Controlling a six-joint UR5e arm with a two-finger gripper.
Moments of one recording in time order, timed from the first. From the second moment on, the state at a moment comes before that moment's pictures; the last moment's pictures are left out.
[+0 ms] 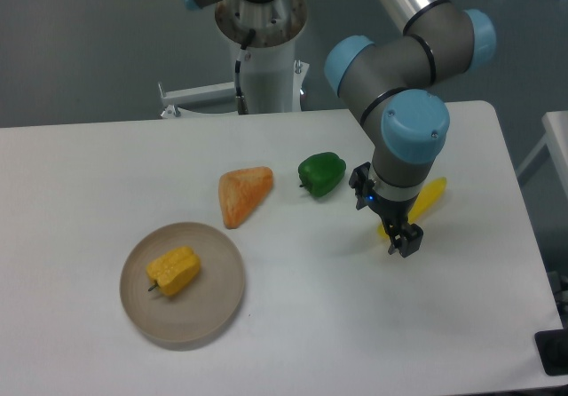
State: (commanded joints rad) arm 2.31 -2.11 -1.19 -1.39 1.57 1.52
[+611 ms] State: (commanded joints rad) arm 2.26 -2.12 -1.19 -1.36 1.52 1.35
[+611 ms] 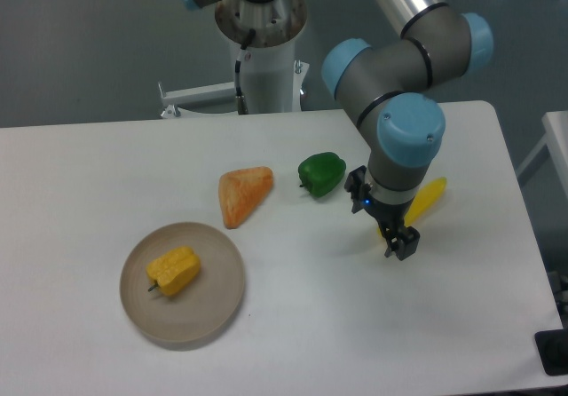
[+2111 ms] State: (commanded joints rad) arm 1.87 -2.18 -1.29 -1.24 1.48 0.75
